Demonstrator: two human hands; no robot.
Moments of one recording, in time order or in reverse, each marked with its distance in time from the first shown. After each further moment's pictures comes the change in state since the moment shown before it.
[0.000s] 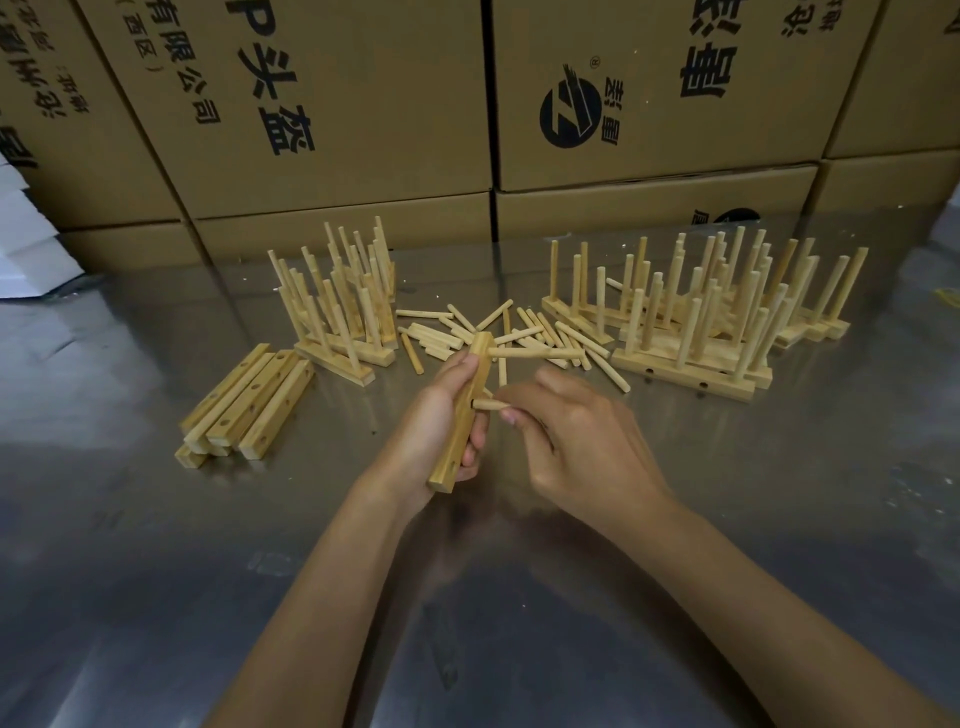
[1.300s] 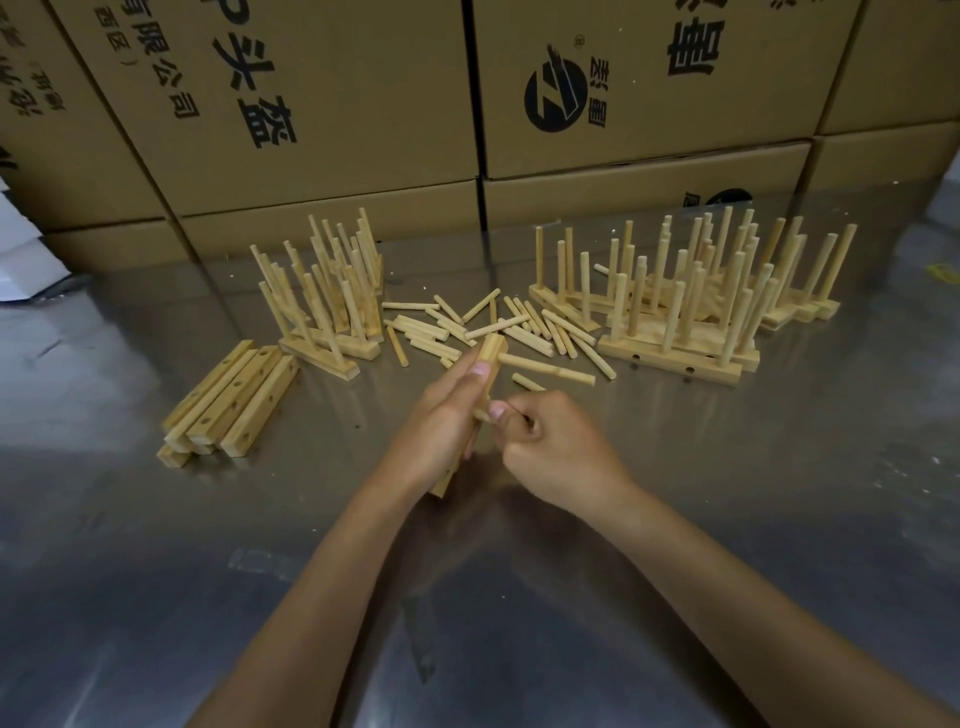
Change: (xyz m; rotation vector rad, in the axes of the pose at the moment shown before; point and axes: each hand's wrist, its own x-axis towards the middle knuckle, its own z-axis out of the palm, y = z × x) left_hand 0.007 -0.018 0.010 0.336 0.018 0.286; right_hand 0.002 -0.003 0.009 0.429 -0.244 0.512
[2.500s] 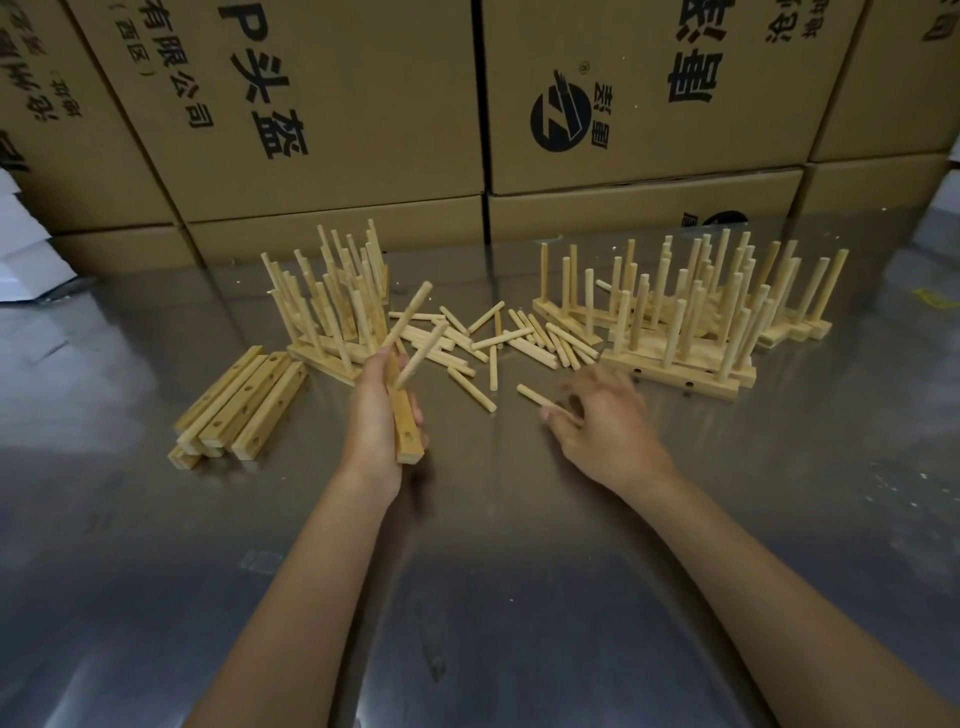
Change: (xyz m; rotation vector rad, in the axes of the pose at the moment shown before) left_hand 0.008 0.003 -0.037 -0.519 0.493 -0.283; right_hand 0.034 0.058 -0.020 -0.429 0.152 -0.062
